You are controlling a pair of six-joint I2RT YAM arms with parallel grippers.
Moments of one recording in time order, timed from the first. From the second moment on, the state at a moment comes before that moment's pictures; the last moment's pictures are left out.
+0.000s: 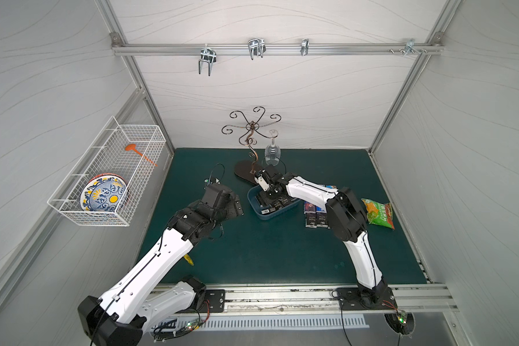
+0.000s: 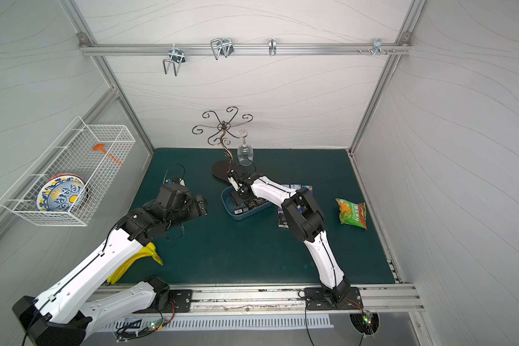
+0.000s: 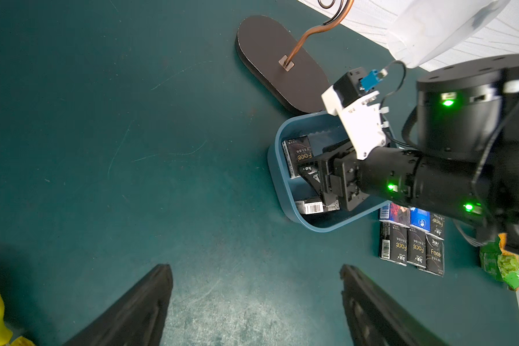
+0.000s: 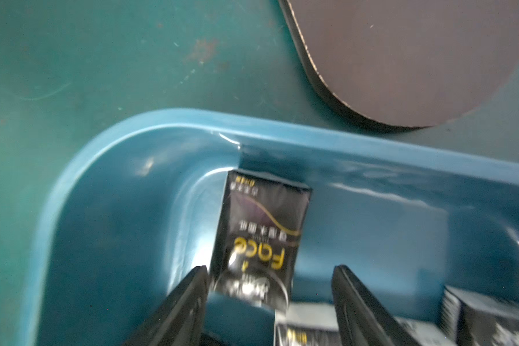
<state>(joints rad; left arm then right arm) -0.54 1.00 1.01 -0.85 -0.26 -0.73 0.79 2.25 1.81 -0.64 -0.05 0.05</state>
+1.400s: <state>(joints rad) -0.54 1.00 1.01 -0.83 -0.25 -0.73 0.81 1.37 0.85 -0.61 -0.02 0.39</state>
